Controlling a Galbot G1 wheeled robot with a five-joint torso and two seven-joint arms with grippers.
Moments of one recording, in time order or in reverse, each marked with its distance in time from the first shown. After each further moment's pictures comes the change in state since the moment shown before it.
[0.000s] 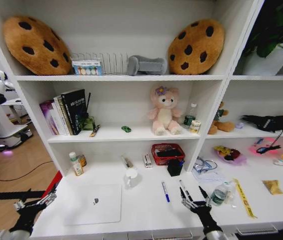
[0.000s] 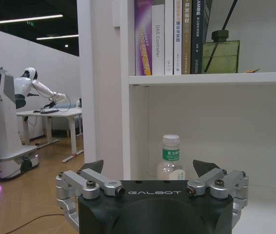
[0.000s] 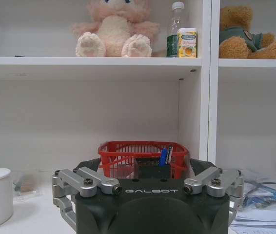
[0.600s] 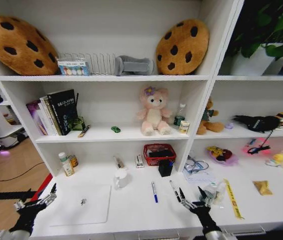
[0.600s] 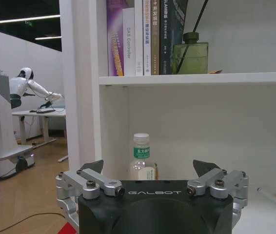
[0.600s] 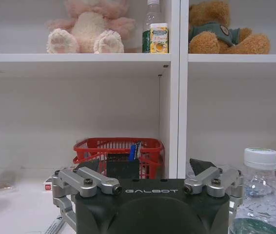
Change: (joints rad) left arm 0.000 0.000 0.000 0.000 0.000 0.000 0.000; right arm -0.002 0.002 -0.011 -0.002 -0.002 -0.006 0.001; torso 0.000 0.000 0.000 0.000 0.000
